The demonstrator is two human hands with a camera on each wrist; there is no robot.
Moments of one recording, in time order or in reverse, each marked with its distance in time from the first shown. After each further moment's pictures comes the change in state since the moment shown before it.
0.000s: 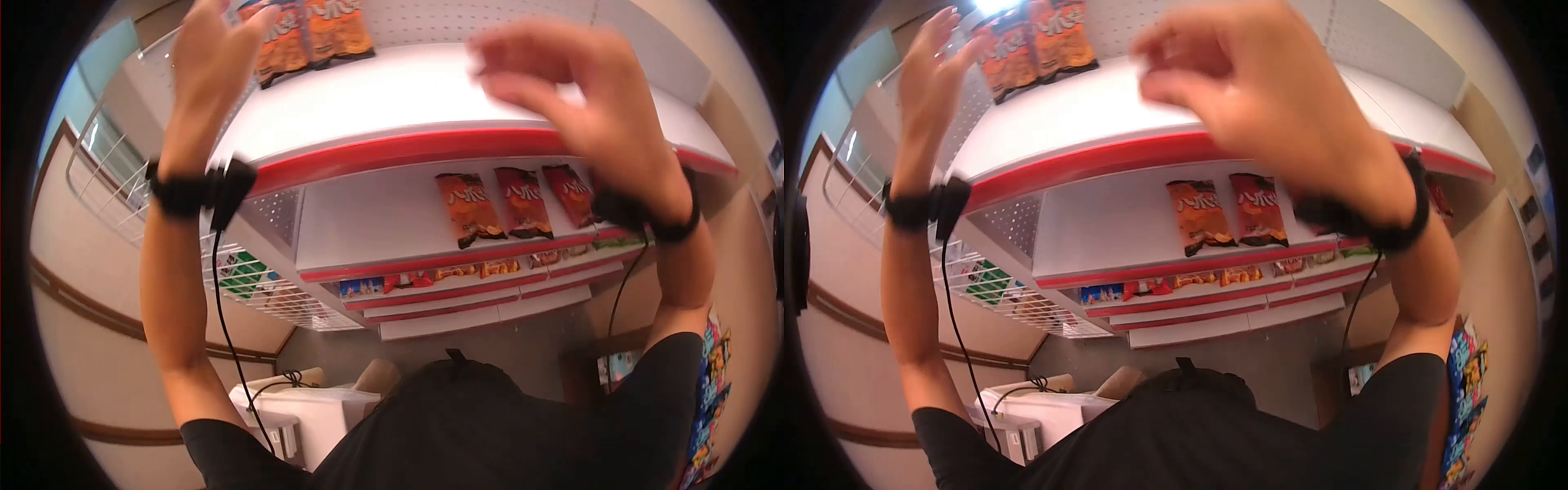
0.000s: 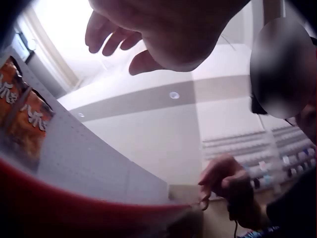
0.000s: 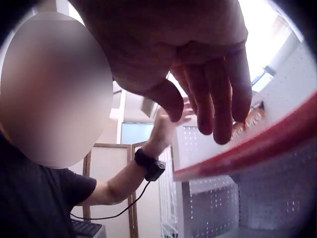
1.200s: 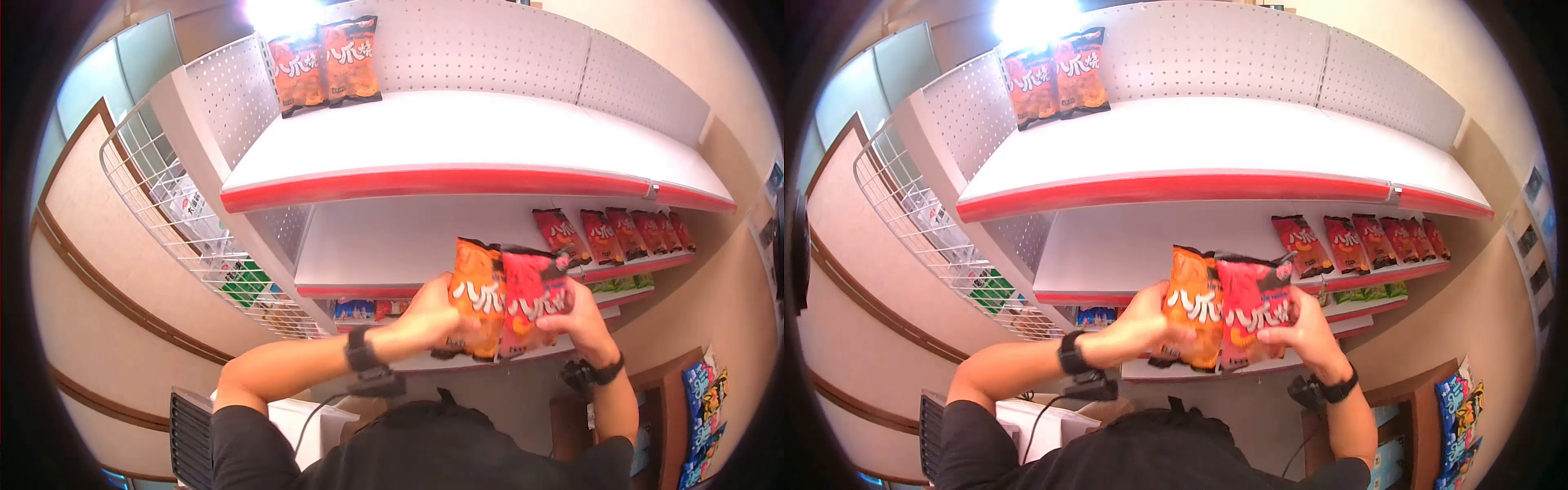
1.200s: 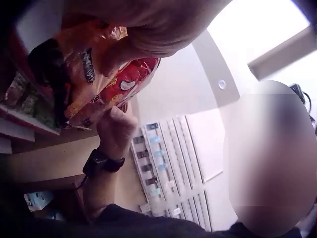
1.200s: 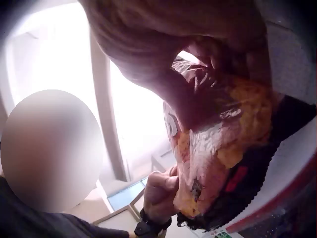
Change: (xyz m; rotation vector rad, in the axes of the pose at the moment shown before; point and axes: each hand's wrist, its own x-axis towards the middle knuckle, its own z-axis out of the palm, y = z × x) left_hand -0.218 0.251 0.015 -1.450 -1.099 -1.165; right_hand -0.243 0.057 -0.001 0.878 0.016 1.020
